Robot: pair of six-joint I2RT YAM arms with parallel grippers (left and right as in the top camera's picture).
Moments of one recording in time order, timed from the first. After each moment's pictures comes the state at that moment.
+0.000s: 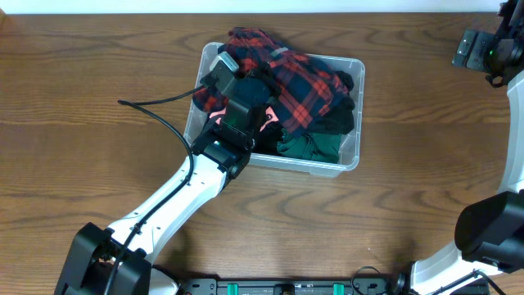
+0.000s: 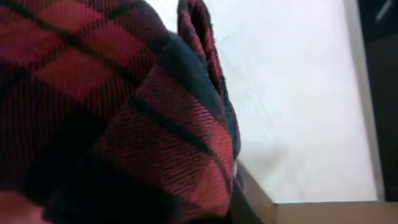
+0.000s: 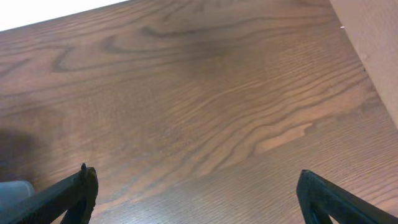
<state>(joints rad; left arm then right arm) -0.58 1.53 1.02 0.15 -0.33 -1.22 -0.28 1.81 1.84 -0.93 0.12 0.05</state>
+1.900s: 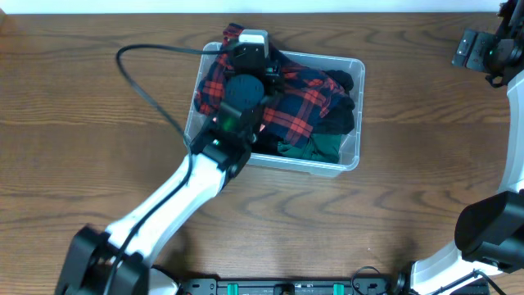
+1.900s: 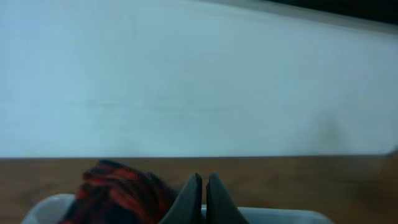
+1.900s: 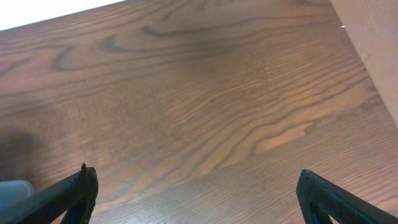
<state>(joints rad) -0.57 1.55 1.04 0.41 -0.35 -0.21 -0.28 1.81 1.84 -0.93 0.12 0.05</state>
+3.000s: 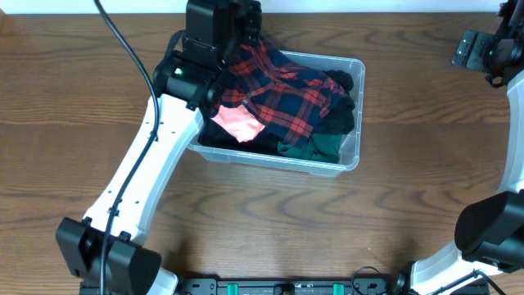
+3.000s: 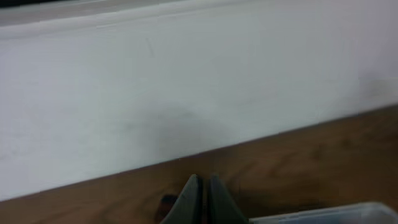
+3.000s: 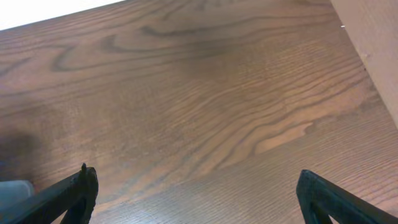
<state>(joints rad) -0.39 1.69 1.67 -0.30 -0.13 0.00 -0.28 1.81 1.84 -0.93 0.12 0.05</state>
